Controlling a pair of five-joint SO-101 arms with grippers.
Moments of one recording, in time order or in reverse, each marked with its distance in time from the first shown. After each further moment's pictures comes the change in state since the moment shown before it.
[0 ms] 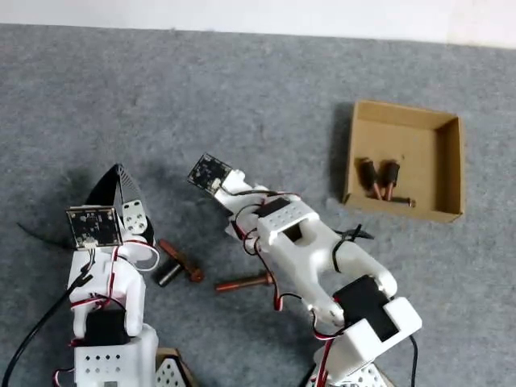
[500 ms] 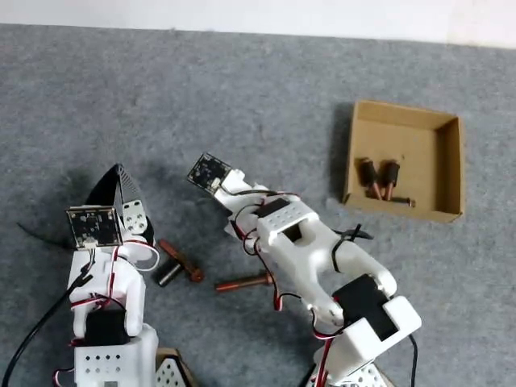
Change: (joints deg) left arm 0.0 0.0 0.0 0.0 0.0; right arm 0.0 0.2 0.1 -0.9 -0.1
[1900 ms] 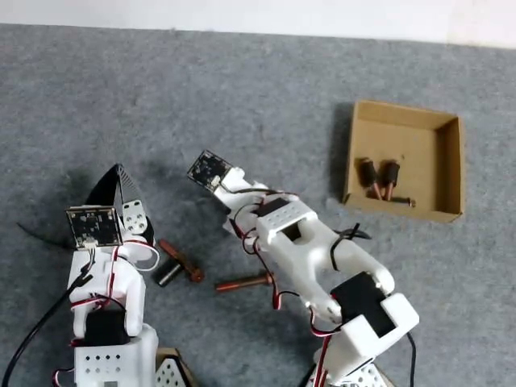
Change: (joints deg) left arm 0.0 0.0 0.0 0.0 0.0; right arm 0.0 0.1 -0.2 -1.8 -0.8
